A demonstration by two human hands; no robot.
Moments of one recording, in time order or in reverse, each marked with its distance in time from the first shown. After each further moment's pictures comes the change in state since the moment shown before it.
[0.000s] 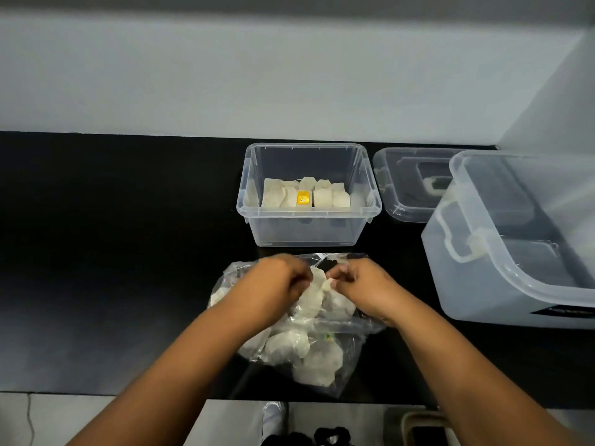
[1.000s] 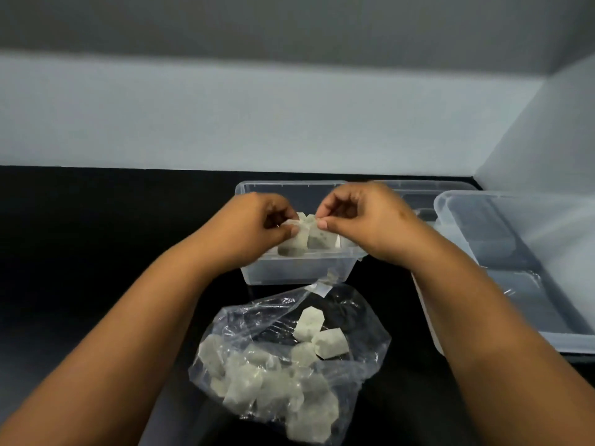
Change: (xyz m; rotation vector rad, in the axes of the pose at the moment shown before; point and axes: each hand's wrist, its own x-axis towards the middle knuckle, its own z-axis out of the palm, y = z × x) left_hand 0.066 0.009 -0.115 -0.094 0.138 0.034; right_hand -0.001 -0.129 -0.103 -0.134 0.215 -0.426
